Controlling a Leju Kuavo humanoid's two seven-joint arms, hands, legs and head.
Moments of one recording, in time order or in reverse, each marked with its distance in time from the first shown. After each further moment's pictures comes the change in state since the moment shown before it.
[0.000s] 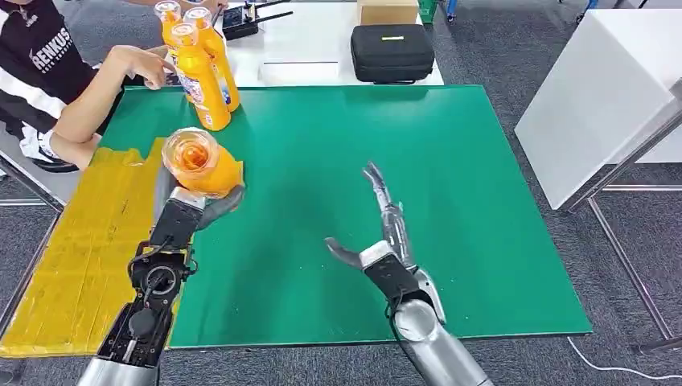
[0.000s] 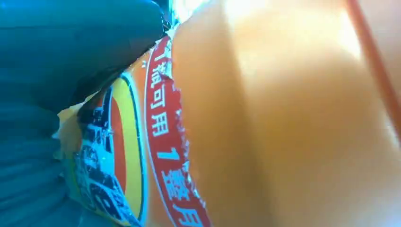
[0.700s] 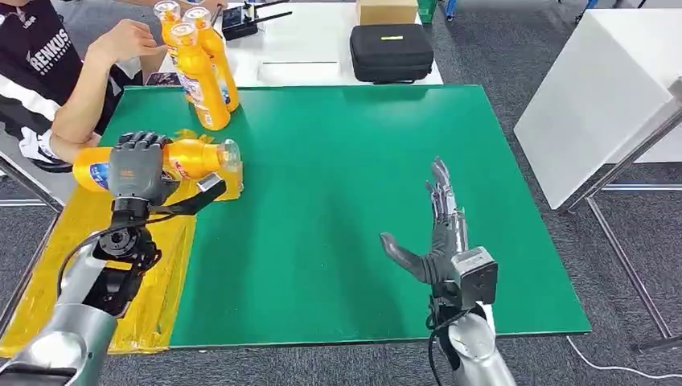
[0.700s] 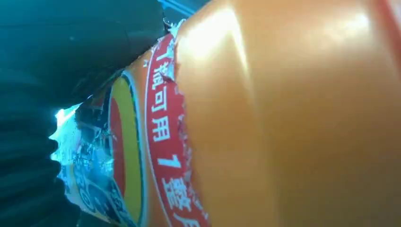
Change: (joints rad) left arm -0.269 0.161 -0.004 0.474 -1.120 0.183 0.568; right arm 0.140 -0.049 -0.154 -0.293 -0.219 0.162 -0.002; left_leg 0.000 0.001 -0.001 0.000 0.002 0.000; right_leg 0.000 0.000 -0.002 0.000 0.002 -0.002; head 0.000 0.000
